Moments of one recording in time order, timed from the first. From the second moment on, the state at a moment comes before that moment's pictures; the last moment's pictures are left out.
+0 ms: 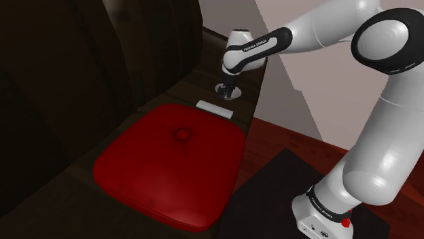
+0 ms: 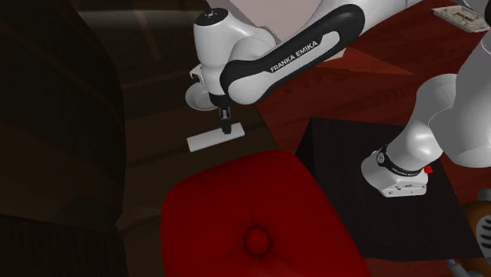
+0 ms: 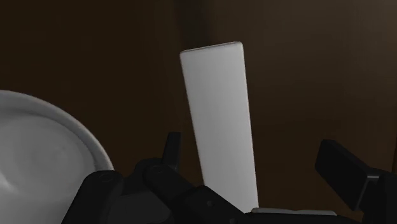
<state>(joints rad) 0.04 0.25 -0.10 -2.00 0.02 2.24 -0.33</state>
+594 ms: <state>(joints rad) 0.03 0.47 -0.07 -1.84 0.06 2.31 -0.38</state>
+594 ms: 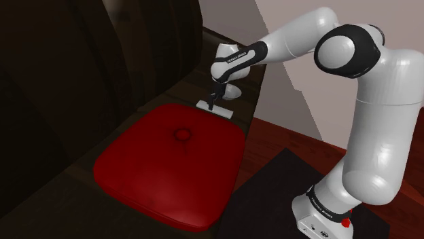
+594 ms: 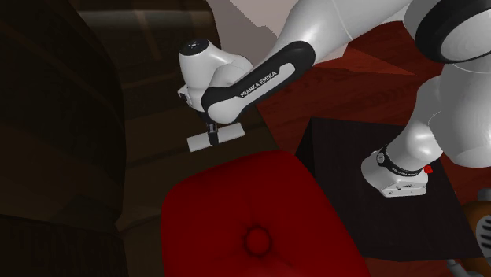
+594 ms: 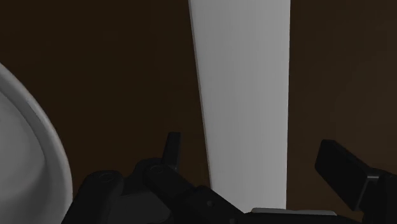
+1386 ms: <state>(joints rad) 0.03 0.50 -0.07 -1.85 0.06 2.35 -0.39</state>
